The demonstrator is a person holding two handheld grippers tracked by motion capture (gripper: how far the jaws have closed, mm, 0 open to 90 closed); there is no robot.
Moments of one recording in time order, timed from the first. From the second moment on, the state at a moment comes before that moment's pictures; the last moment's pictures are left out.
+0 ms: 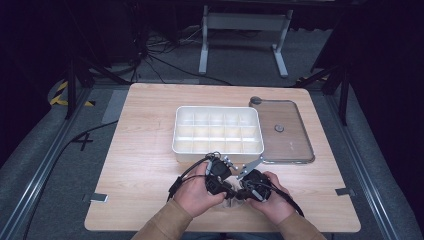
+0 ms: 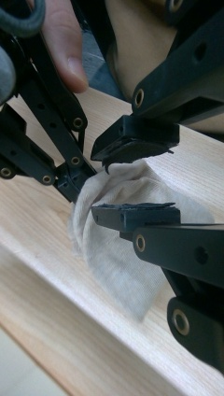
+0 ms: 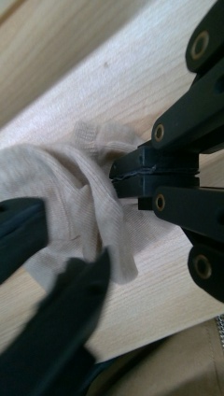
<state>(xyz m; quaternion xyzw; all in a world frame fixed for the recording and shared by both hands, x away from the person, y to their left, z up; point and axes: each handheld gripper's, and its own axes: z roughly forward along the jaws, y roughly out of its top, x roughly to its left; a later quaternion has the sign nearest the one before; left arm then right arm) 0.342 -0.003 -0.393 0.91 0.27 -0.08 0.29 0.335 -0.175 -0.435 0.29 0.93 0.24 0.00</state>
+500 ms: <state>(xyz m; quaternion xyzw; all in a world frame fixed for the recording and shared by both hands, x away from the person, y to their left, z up) 0.344 0.027 -0.380 0.91 0.30 -0.07 0.29 0.326 -0.178 -0.389 0.27 0.91 0.30 0.05</state>
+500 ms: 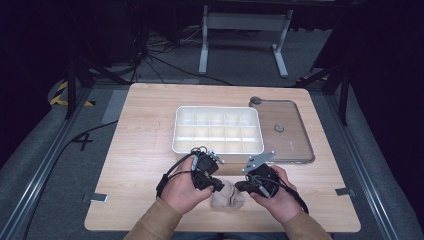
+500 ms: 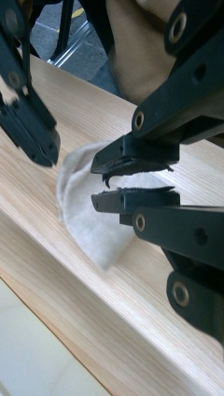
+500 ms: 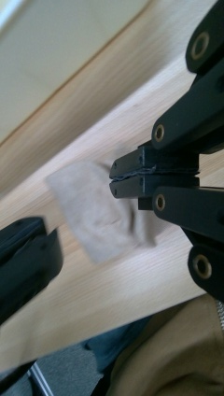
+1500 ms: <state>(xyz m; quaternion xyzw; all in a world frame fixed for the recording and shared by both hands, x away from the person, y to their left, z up) 0.350 0.023 -0.397 0.92 0.30 -0.11 0.23 0.322 -0.164 -0.412 0.26 0.93 0.26 0.02</state>
